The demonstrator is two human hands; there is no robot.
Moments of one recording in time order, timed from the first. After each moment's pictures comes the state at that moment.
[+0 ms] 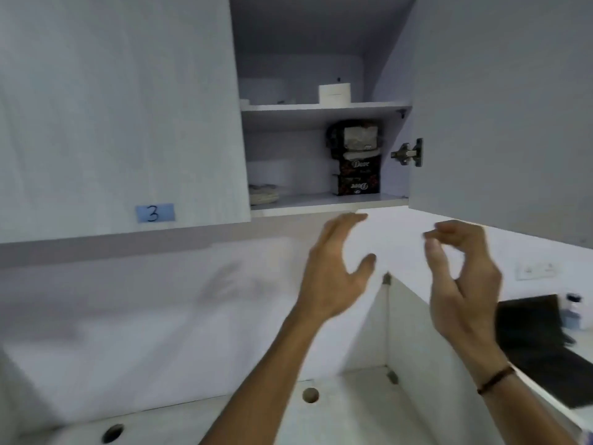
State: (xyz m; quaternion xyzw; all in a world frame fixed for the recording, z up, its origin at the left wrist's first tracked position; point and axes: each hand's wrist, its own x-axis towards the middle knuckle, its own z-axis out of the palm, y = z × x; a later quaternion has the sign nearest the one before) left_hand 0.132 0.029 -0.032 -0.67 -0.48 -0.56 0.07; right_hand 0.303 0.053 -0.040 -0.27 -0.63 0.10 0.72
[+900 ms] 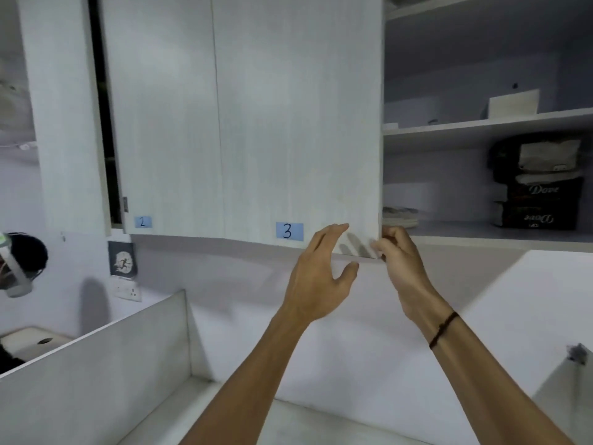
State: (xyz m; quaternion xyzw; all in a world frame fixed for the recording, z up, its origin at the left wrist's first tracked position) left_hand -0.035 -0.071 -0.005 -0.52 -0.67 -0.45 0.27; right_hand 0.052 0.062 0.009 -0.13 -0.69 0.55 0.44
